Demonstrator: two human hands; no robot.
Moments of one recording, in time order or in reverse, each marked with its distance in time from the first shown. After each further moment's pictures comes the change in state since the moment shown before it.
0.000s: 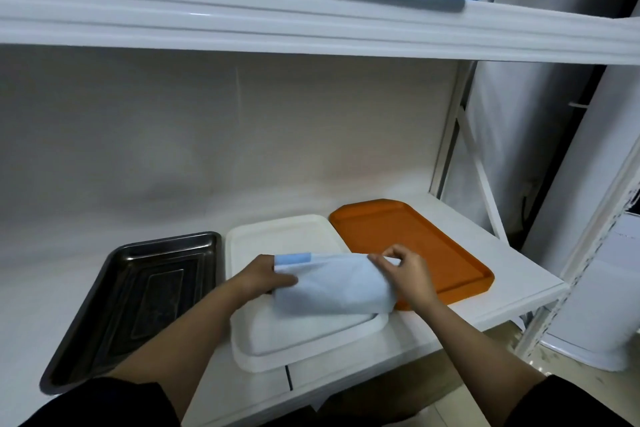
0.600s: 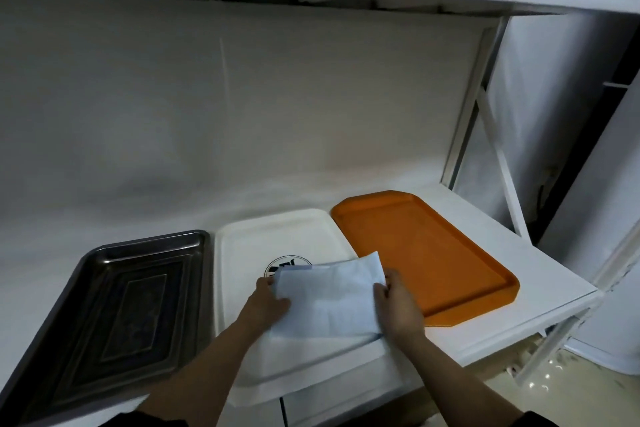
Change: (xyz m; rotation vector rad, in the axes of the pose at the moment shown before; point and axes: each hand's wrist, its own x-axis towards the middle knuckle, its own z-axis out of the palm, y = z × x) left_hand 0.063 -0.066 0.040 0.007 0.185 -0.274; right_hand 0.017 0.063 0.071 -0.262 -0.025 0.274
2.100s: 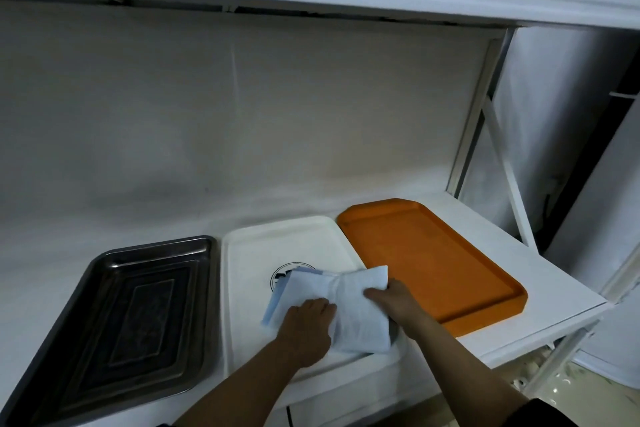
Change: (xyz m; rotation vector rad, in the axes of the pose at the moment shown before) left_hand -0.009 0.006 0.052 0.903 -0.054 0.610; right_hand 0.020 -0.025 -0.013 0.371 -0.350 0.170
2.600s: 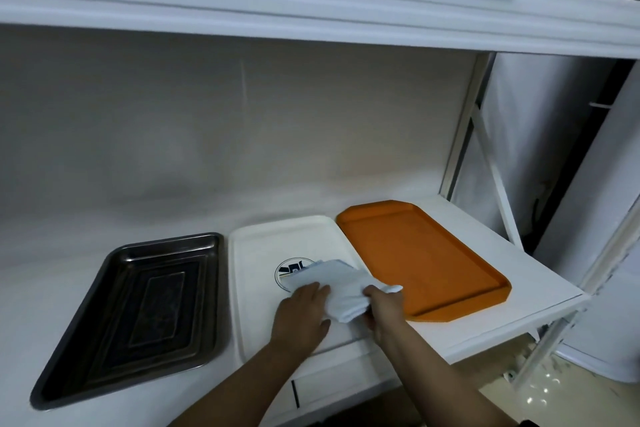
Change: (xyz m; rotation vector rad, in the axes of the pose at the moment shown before) left_hand -0.043 0.015 -0.024 0.024 0.222 -0.095; right_hand -0.048 -0.008 0.044 0.710 0.332 0.110
